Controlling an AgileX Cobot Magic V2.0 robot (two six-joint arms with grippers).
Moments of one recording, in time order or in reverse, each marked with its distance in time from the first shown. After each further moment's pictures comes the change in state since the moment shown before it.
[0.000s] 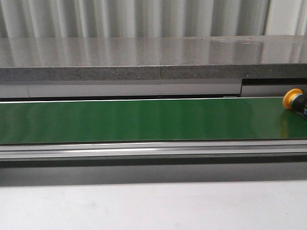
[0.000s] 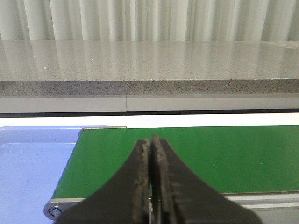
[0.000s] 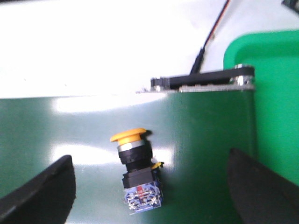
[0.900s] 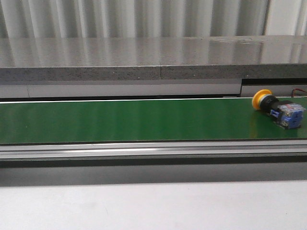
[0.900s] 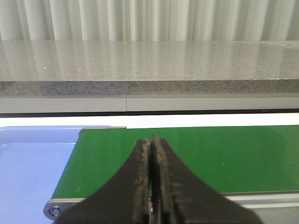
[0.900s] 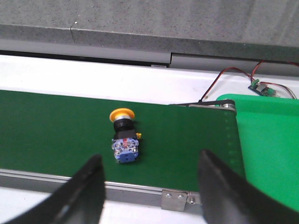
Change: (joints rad) left arm 0.000 0.000 0.000 0.000 0.000 0.000; right arm 0.000 -0.806 0.545 0.118 -0.174 -0.200
